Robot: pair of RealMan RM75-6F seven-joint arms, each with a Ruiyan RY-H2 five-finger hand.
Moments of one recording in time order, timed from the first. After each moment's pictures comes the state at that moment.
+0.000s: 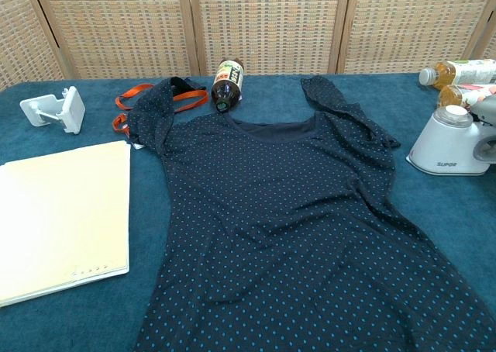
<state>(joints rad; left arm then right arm) -0.04 -0.94 0.03 -1.82 1.51 1.44 0.13 0.68 -1.63 0.13 -0.66 -1.28 0.73 -0.30</state>
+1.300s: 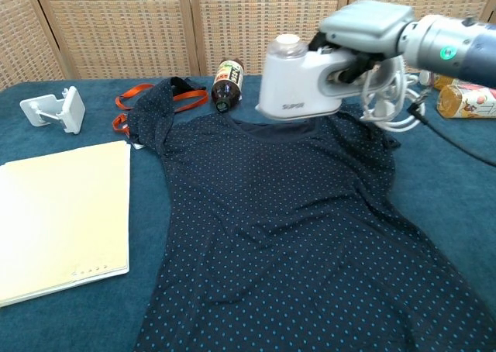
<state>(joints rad) -0.05 -0.92 0.01 -1.81 1.47 1.43 0.06 0.99 -1.61 0.15 -0.87 -1.57 0.96 0.07</state>
